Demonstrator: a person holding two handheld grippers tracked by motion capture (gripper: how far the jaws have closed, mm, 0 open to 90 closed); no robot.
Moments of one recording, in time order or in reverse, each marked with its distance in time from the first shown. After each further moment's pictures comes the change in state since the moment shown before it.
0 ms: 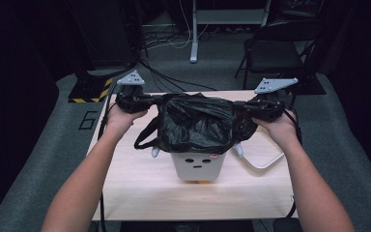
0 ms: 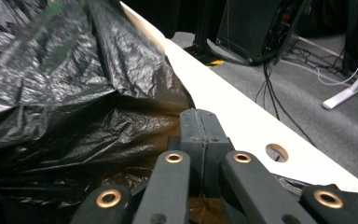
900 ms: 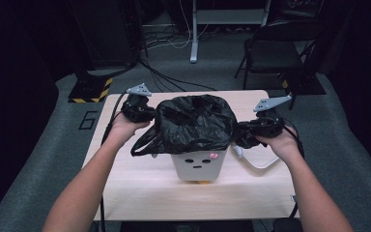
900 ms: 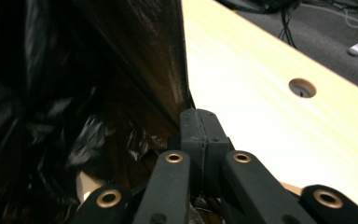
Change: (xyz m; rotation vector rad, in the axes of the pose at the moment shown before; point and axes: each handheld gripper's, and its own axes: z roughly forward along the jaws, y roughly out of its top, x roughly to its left) left arm -0.004 -0.028 0.021 0.148 -0.068 -0.042; right arm 0.000 -0.056 0.013 0.173 0.036 0.068
